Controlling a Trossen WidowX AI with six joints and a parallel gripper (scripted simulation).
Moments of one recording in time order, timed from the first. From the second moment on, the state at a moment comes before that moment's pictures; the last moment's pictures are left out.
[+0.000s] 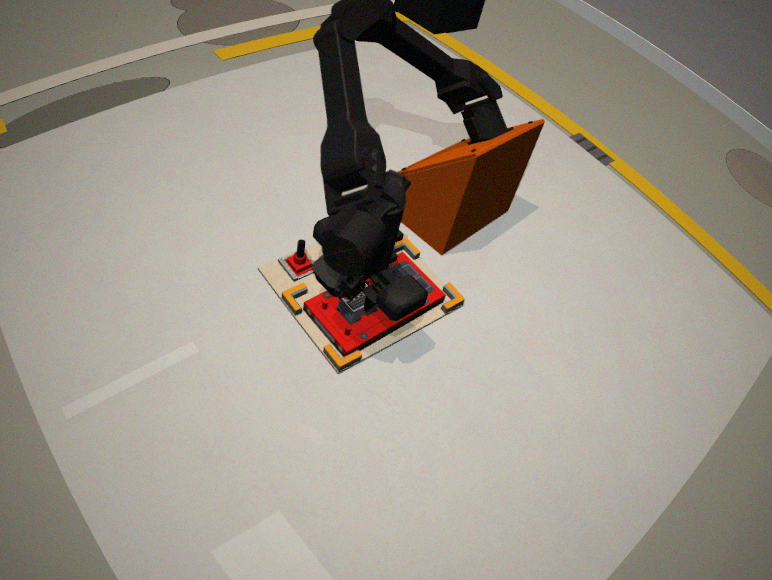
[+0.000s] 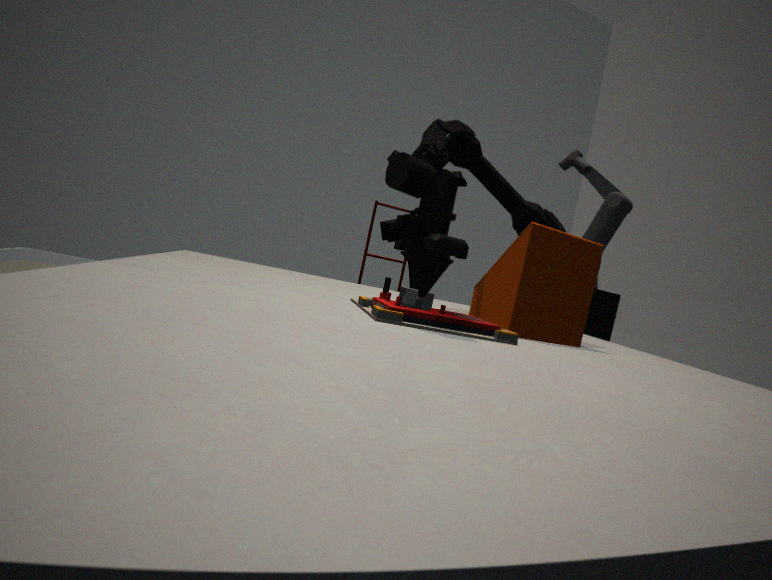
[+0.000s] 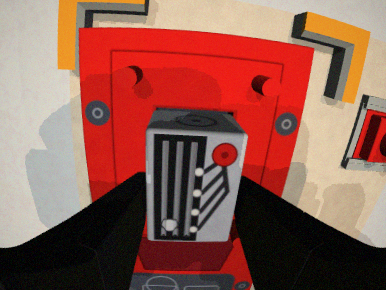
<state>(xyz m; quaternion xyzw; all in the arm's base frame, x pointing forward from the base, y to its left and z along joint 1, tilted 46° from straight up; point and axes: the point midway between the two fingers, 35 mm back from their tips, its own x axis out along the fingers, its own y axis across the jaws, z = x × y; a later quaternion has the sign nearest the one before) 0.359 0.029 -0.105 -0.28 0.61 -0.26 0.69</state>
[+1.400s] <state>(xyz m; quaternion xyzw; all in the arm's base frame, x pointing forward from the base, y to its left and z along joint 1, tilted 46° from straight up) 0.359 0.026 -0.108 -0.29 0.61 -0.26 0.69</state>
